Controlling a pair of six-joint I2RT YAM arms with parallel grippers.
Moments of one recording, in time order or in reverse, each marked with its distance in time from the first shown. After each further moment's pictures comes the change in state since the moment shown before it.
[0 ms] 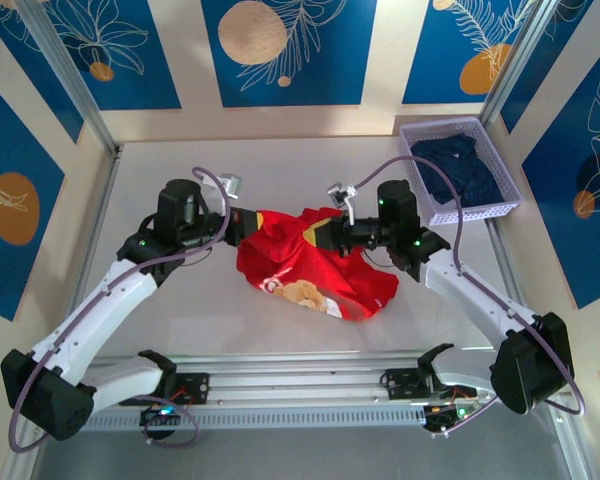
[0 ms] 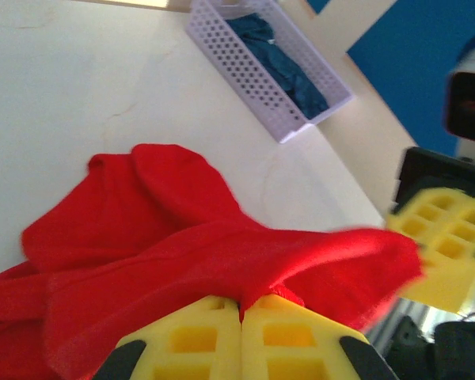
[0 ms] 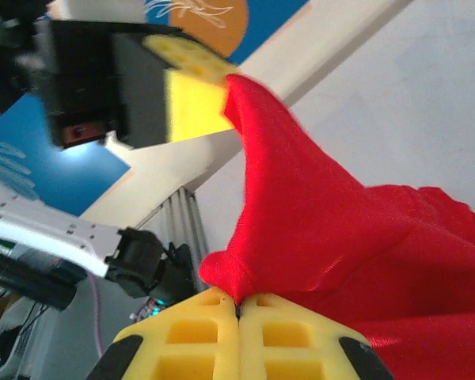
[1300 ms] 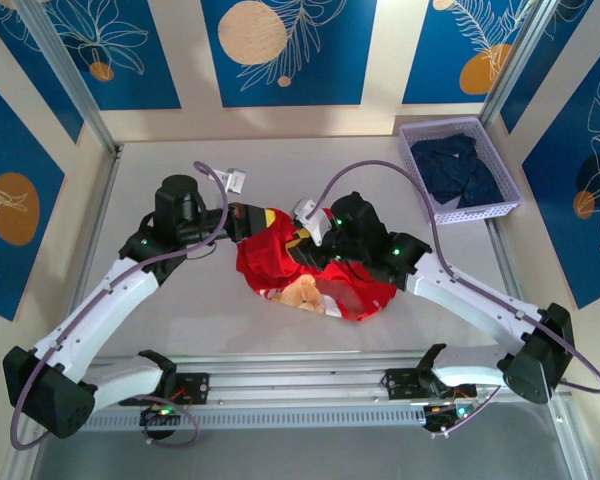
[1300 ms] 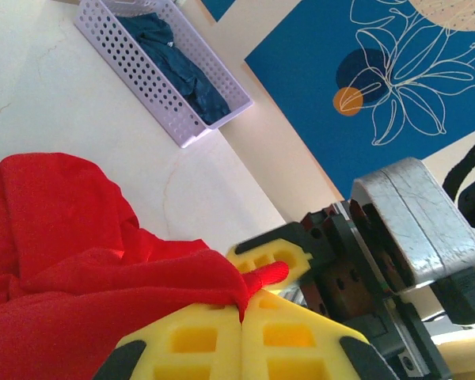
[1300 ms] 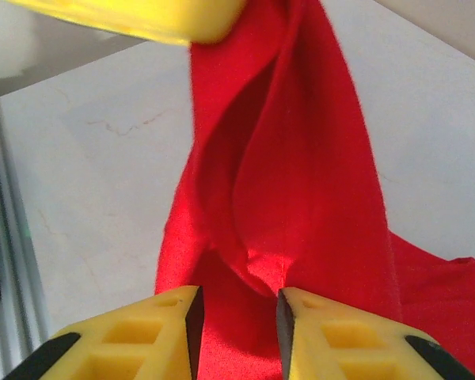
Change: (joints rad) left arm 0.001 0.013 0.001 0.138 0.210 -0.149; right arm 0.344 0.028 0.172 -0.317 0.694 -0.444
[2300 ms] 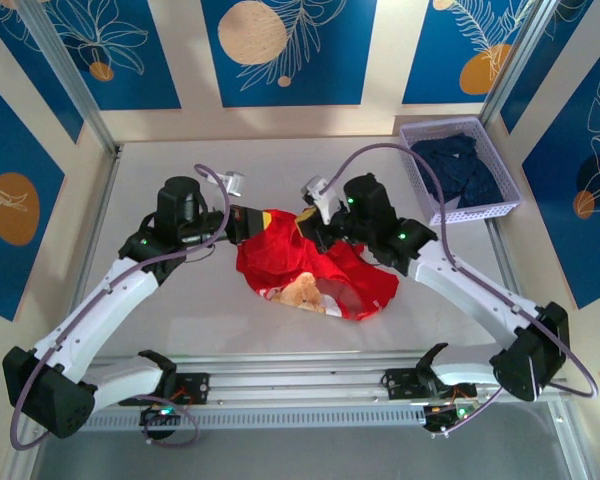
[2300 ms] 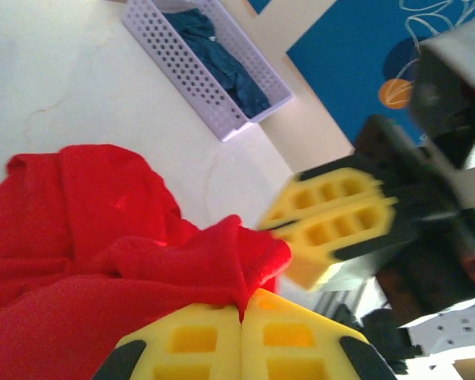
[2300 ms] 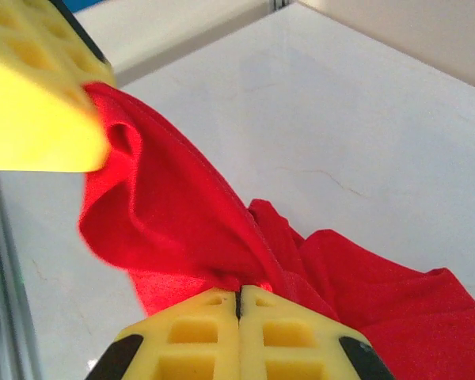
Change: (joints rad) left arm 0.000 0.000 0.005 -0.090 -0.100 0.082; right arm -0.140 0.009 0.039 0.034 -0.129 0.066
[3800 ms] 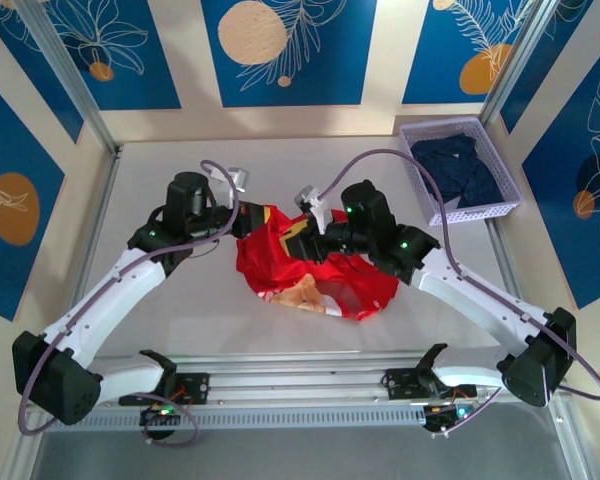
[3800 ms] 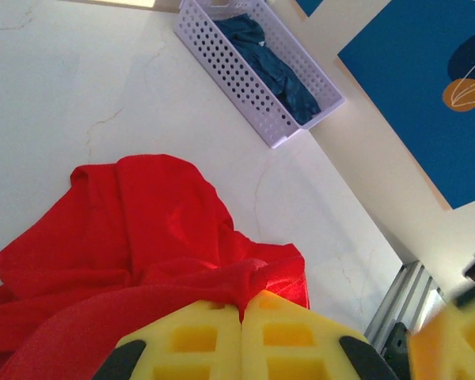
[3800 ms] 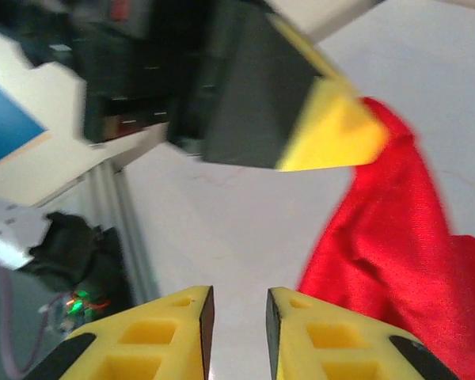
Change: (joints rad) left arm 0.000 0.071 0.027 0.005 -0.095 0.066; right arm 0.091 -0.019 0.000 0.014 -0.104 0.191
